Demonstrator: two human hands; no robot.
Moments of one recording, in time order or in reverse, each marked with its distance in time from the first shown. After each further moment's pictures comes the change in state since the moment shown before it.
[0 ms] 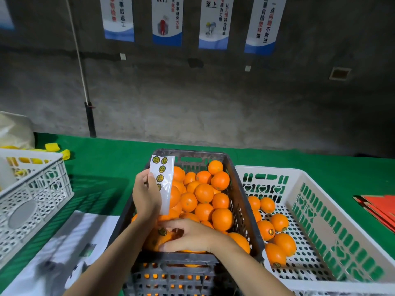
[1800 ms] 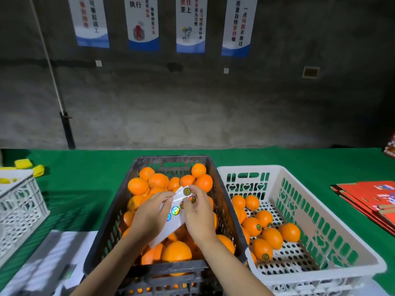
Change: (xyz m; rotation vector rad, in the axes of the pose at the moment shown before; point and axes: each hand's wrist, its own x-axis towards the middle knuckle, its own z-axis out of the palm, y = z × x) left_hand -0.026 -0.018 0.011 0.413 -0.634 0.493; right_hand -0.005 0.010 -0.023 0.118 1.051 -0.029
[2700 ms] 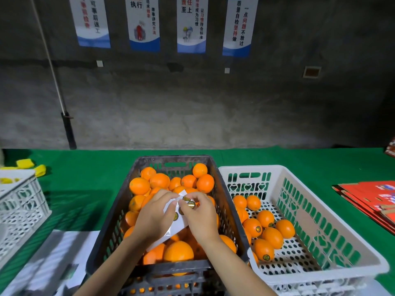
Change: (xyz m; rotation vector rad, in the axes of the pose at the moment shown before) left_hand -0.007 0.012 -0.005 -0.065 -0.004 0.149; right_hand -0.001 0.001 0.002 -0.004 0.033 -0.045
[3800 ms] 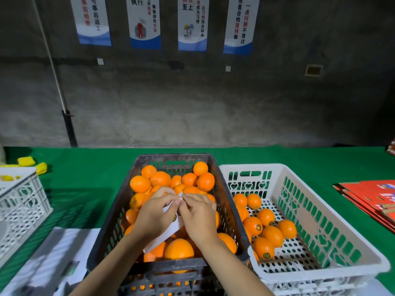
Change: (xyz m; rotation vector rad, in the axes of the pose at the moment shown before) left_hand 0.001 0.006 -0.007 -0.063 -0.003 0.081; right_hand -0.006 -0.005 0.000 -0.475 -0.107 -0.142
